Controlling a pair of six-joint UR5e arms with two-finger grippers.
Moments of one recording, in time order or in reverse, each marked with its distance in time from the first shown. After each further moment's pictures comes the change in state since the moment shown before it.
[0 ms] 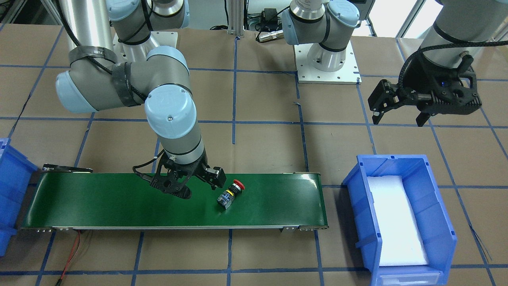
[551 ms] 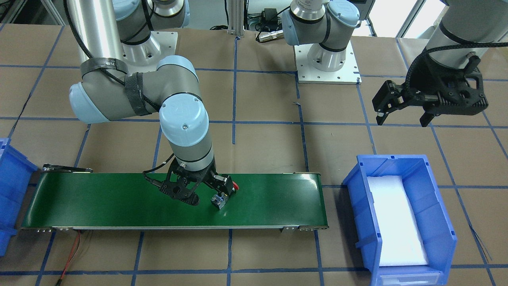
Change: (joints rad) left arm 0.003 -0.001 0.003 -0.001 -0.001 0.000; right arm 0.008 0.048 -0.041 -0.031 -0.013 0.020
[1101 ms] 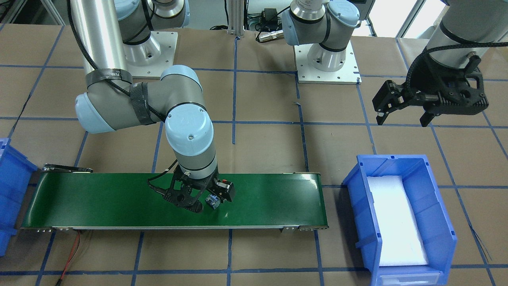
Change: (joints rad) left arm 0.001 0.000 0.000 0.000 -0.001 0.000; right arm 0.004 0.034 -0.007 -0.031 -0.007 -0.006
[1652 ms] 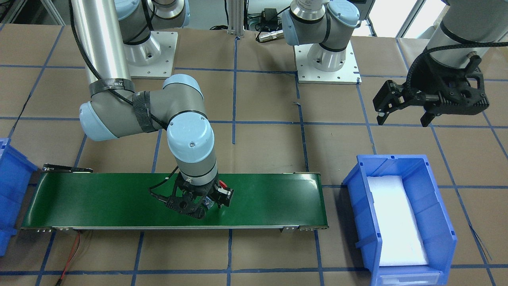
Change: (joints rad) left arm 0.000 0.002 0.000 -0.002 0.003 0.005; right arm -0.003 0.022 -0.006 -0.033 -0.008 -0.063
